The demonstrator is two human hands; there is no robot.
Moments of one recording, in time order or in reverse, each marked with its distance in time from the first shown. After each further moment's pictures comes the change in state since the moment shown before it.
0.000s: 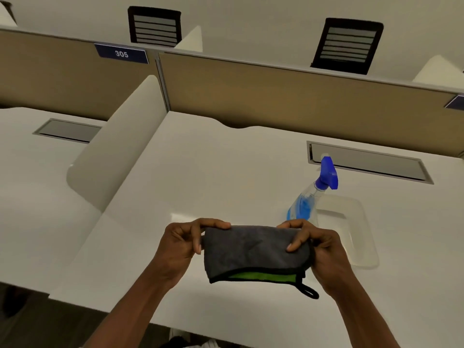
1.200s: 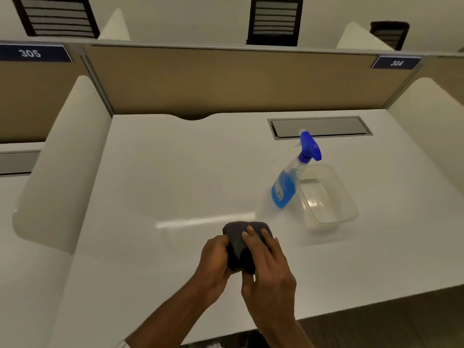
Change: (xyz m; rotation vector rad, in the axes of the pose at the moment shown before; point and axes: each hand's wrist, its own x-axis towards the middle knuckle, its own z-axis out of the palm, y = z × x) left_hand 0.013 -0.027 0.022 -0.182 0.083 -0.836; right_hand -0.062 0.027 0.189 -1.110 0.624 -0.180
